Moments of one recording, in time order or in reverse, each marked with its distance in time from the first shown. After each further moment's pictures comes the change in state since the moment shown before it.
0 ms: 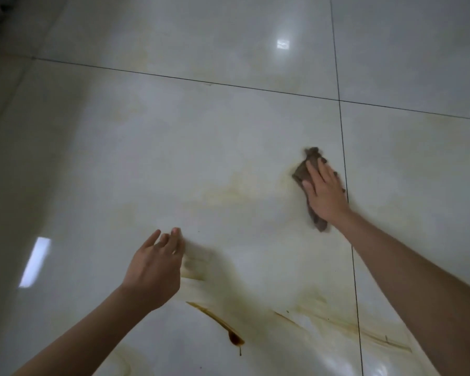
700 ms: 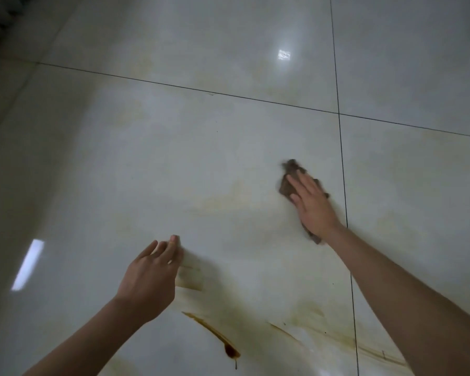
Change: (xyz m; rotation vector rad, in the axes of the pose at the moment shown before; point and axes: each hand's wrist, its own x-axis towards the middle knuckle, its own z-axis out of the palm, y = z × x) left_hand -0.008 -0.003 -0.006 -0.162 0.144 -0.043; right_hand -0.001 -0.016 0.008 0.119 0.029 -0.240
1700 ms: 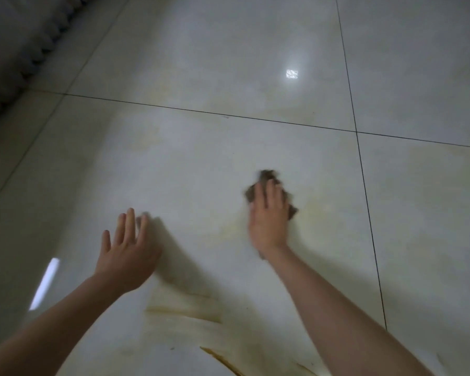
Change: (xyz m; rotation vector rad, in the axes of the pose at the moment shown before) left_hand 0.044 -0.096 0.014 -0.083 -0.142 -0.446; right_hand 0.041 -0.129 0.066 -0.077 0.250 0.174
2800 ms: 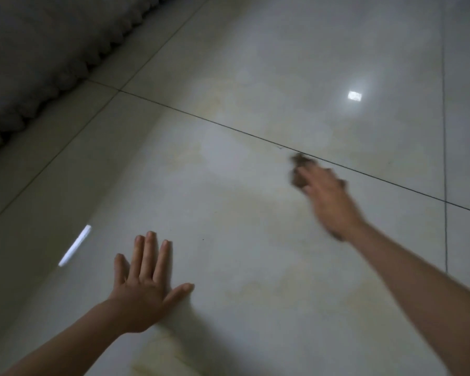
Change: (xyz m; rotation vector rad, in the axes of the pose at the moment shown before) left_hand 0.022 0.015 -0.008 -0.205 -0.384 -0.097; right_hand 0.195 0.044 -0.003 0.073 -0.213 -0.595
